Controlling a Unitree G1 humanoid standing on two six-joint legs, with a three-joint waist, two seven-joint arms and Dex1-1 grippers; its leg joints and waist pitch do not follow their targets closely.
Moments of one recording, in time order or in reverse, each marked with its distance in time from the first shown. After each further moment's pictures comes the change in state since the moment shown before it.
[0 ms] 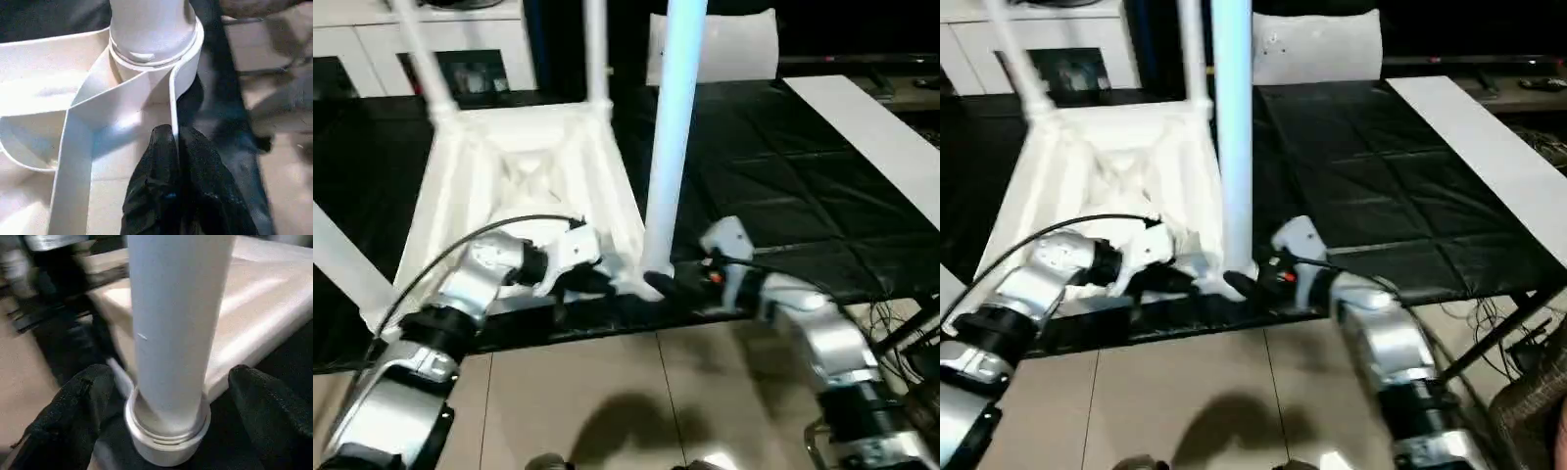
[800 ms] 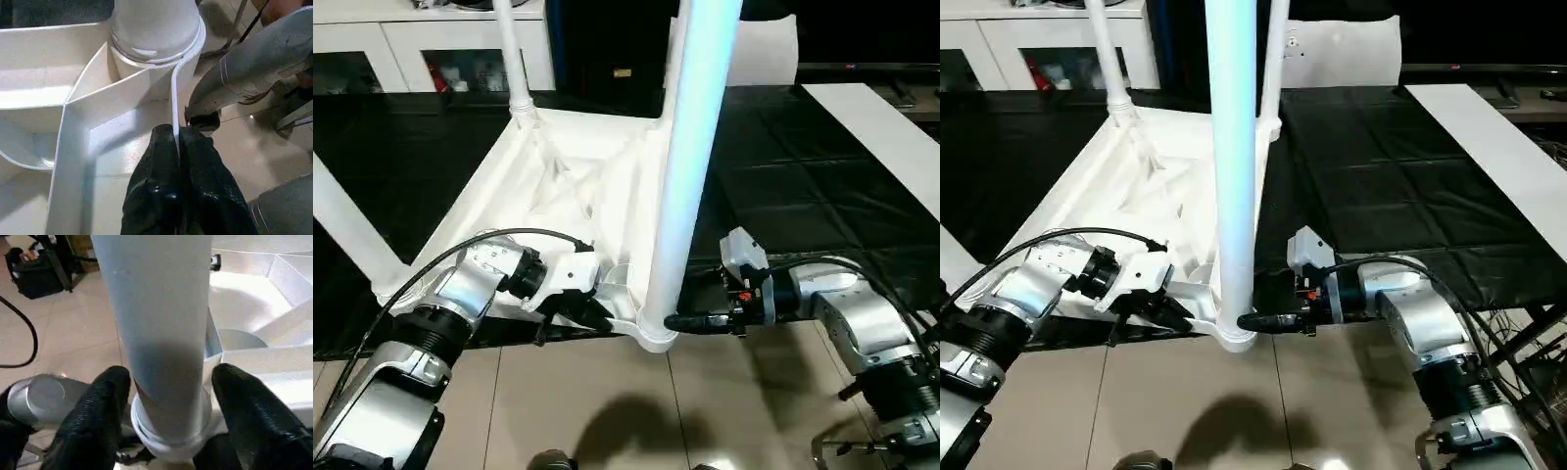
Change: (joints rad) left arm 0.006 0.033 -0.060 -0.030 -0.027 -0.087 -0.197; right arm -0.091 -0.116 0.079 0.079 0.083 0.016 0.381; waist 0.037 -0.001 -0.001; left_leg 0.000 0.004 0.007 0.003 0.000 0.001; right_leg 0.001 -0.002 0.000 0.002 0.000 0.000
